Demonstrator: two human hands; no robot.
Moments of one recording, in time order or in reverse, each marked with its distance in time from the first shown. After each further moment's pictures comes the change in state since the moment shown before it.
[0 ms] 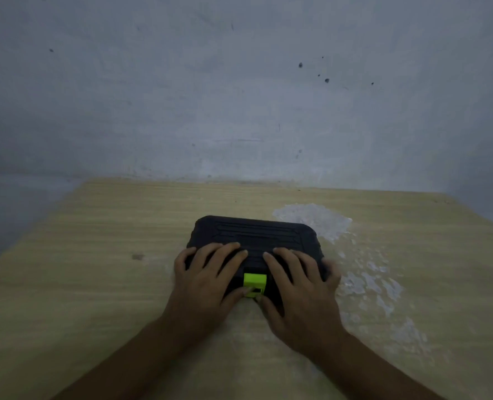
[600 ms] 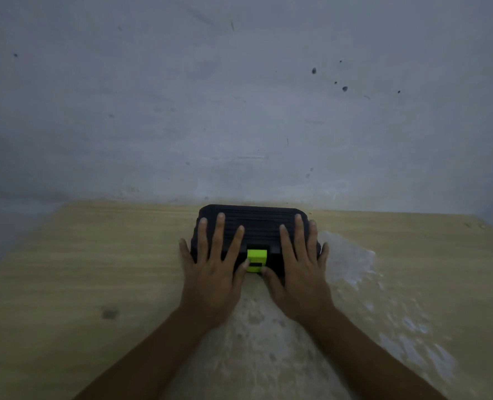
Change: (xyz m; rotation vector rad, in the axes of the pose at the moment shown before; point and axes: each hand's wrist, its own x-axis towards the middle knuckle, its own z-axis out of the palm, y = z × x) left_hand 0.099 -0.045 0.094 0.046 -0.081 -0.276; right_hand 0.122 0.054 0.105 0.146 -0.036 0.146
